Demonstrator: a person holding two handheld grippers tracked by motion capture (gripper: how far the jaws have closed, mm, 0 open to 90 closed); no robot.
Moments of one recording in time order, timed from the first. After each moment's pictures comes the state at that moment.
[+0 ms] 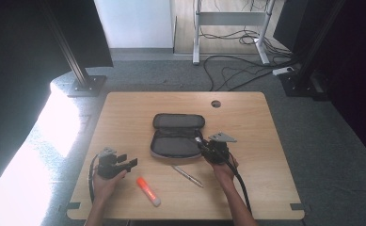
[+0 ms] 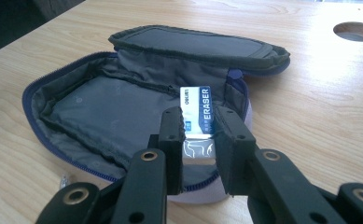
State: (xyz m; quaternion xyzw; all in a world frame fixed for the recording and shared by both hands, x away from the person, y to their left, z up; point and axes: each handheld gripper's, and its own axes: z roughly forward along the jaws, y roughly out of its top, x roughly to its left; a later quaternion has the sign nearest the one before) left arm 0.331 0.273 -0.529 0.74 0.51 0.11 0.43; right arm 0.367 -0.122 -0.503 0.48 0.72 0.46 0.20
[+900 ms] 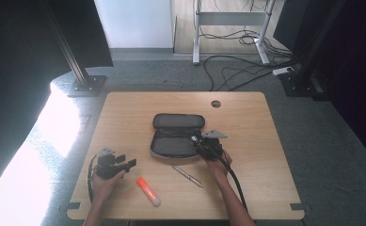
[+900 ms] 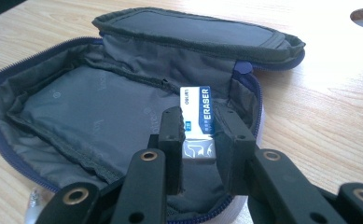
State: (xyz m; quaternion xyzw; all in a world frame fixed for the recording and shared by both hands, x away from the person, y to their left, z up) left arm 0.331 0.278 -0.531 0.74 0.51 0.11 0.43; right arm 0.389 -0.104 -0.518 0.48 0.74 0.43 0.20
